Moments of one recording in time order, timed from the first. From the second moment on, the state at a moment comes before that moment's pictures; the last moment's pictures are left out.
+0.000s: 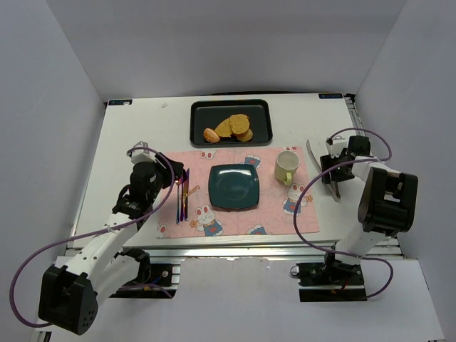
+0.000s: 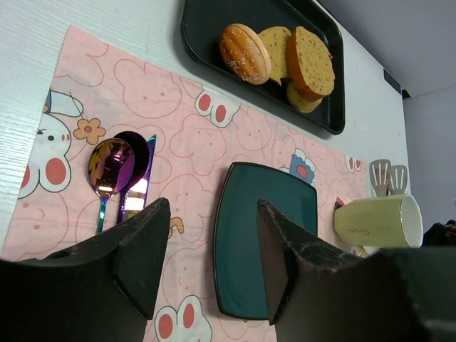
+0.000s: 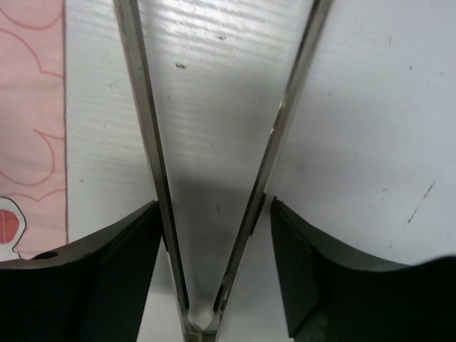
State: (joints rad) left arm -0.33 0.92 0.51 0.06 -0.14 -0.76; right arm -0.20 1.68 0.93 -0.32 -0.22 -0.42
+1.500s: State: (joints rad) left arm -0.33 0.91 0.56 -0.02 -0.16 -0.79; right arm 0.14 2.03 1.78 -0.61 -0.79 0.09
